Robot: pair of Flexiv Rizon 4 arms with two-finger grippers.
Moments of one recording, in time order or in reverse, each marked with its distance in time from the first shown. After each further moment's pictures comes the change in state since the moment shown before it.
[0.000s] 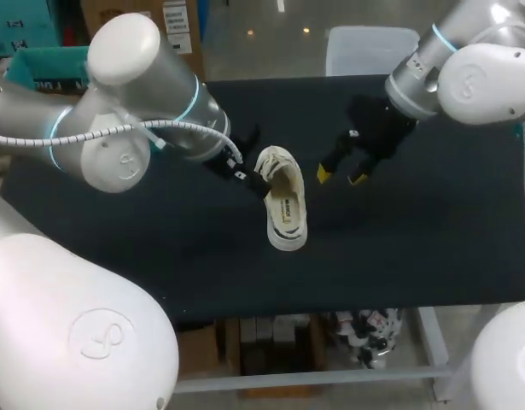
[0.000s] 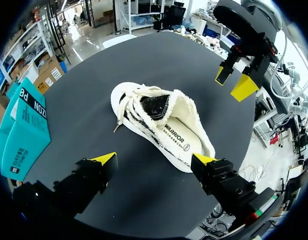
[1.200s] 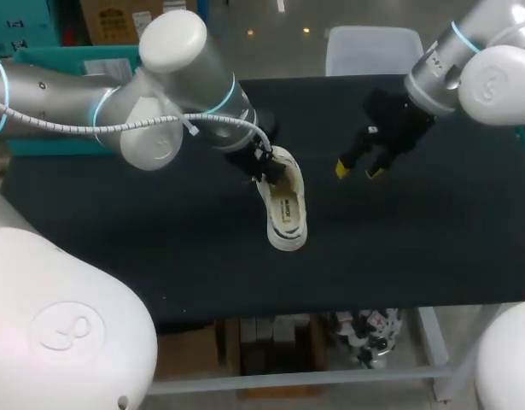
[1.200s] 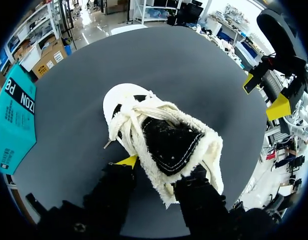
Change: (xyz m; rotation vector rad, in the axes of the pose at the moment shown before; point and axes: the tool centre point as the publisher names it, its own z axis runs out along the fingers) left arm -0.003 -0.035 0.061 -0.064 0.001 -0.130; right arm -0.039 0.002 -0.015 -0.017 -0.034 -0.031
